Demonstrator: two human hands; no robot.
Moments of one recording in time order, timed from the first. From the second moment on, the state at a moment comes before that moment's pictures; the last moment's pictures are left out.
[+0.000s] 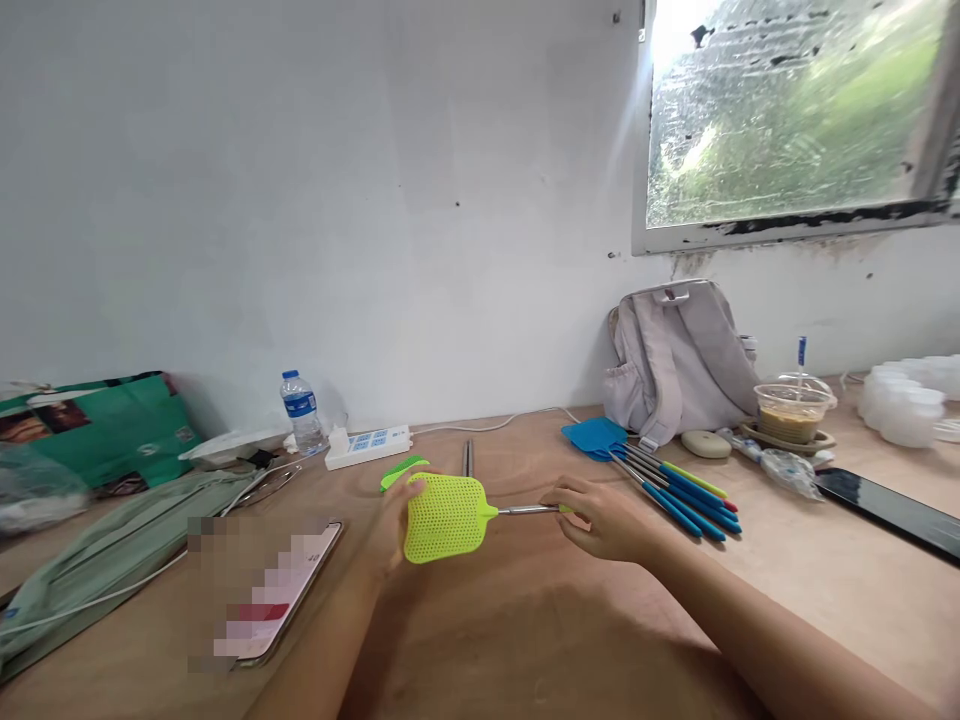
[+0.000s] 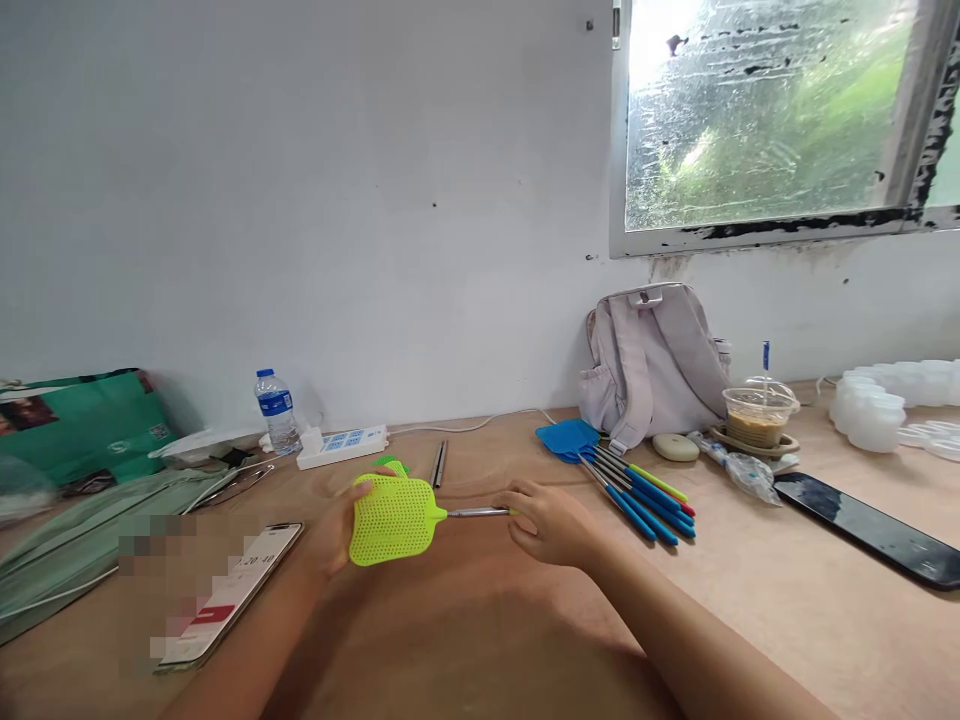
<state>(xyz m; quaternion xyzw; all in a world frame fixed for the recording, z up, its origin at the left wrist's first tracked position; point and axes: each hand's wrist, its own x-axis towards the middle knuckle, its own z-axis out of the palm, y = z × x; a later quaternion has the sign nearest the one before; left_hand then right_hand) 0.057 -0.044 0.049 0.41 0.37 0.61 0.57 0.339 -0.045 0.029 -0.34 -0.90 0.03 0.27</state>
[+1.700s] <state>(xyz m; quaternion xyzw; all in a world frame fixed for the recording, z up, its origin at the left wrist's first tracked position) 0.023 -0.027 0.018 0.79 0.59 0.15 0.08 0.196 0.052 -0.013 -0.52 -0.84 0.03 0.17</state>
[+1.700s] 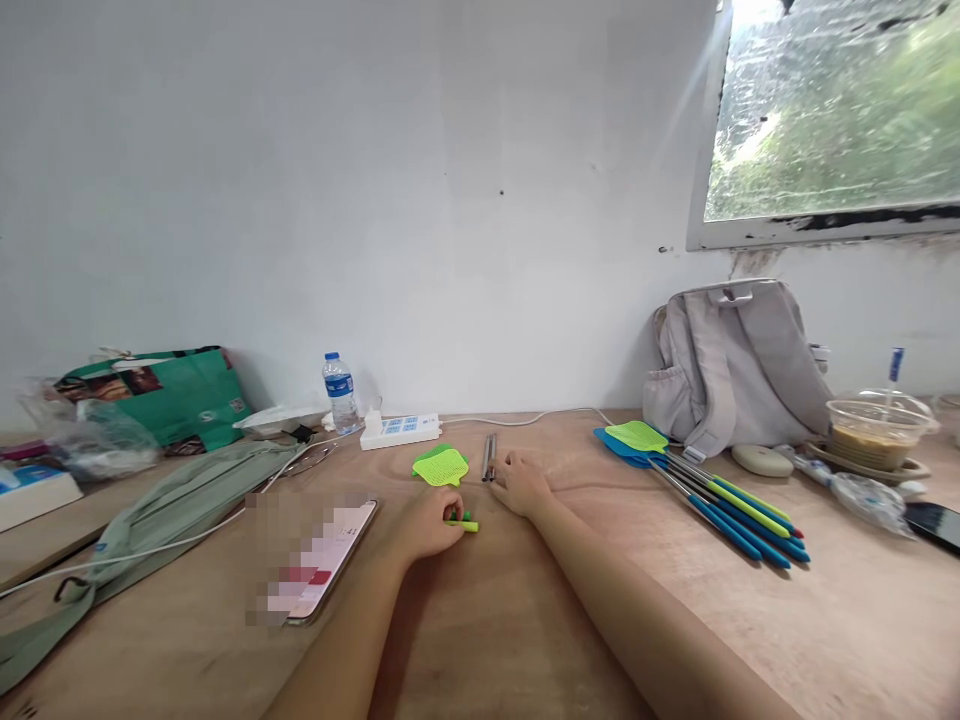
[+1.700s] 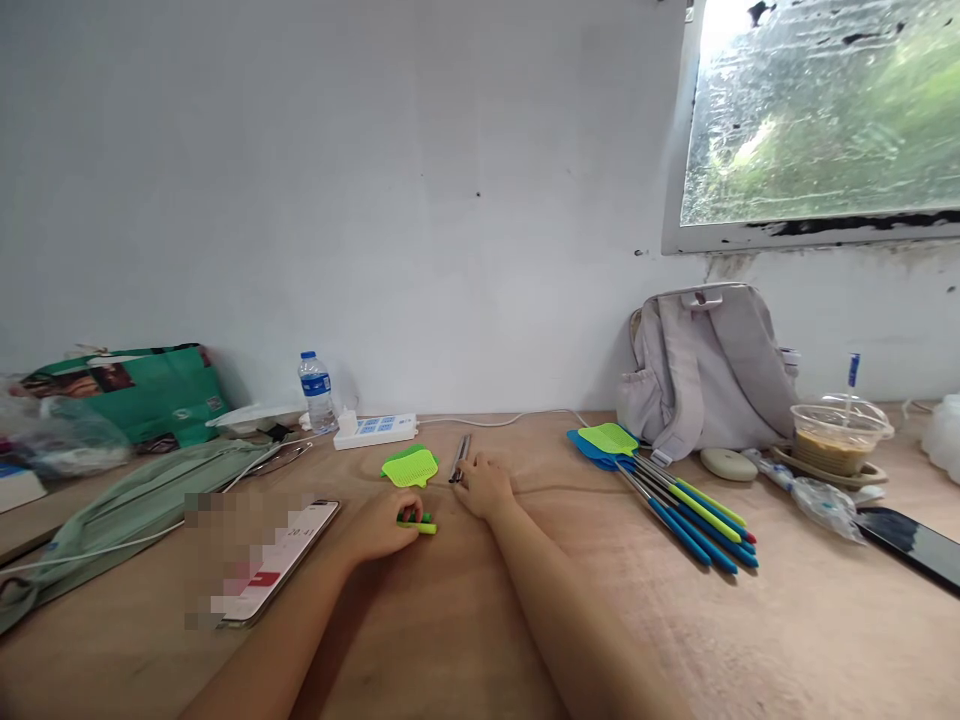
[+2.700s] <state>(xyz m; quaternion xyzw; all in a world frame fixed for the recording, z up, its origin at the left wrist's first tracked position) 0.115 -0.054 -0.003 0.60 0.34 0.35 0.63 0.292 -0.044 -0.018 -0.40 -0.47 0.43 0.66</state>
